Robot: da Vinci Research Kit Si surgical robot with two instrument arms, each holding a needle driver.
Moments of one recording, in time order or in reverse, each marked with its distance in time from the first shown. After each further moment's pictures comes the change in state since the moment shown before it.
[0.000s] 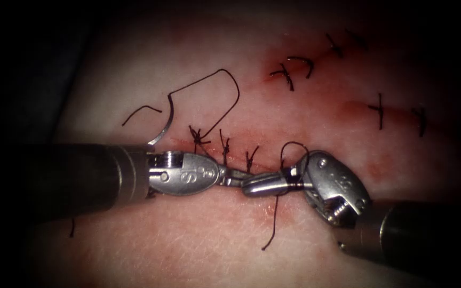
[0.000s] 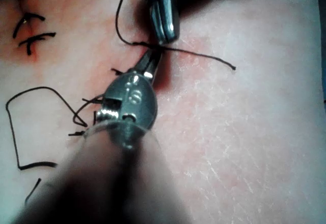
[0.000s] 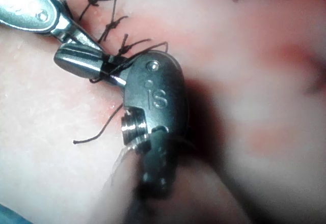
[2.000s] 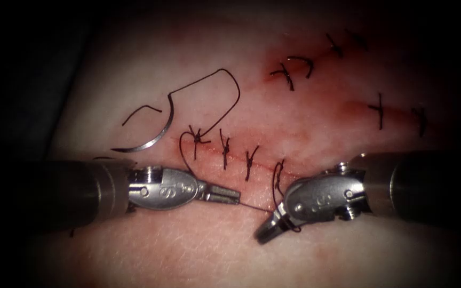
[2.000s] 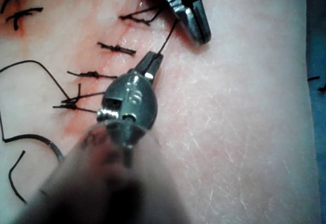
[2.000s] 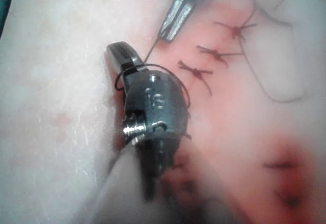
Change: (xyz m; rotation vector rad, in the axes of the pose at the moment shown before) right arm -0.001 -0.001 0.003 0.206 -0.747 -0.474; left arm -0.002 0.004 -0.001 -0.001 -0.037 -0.017
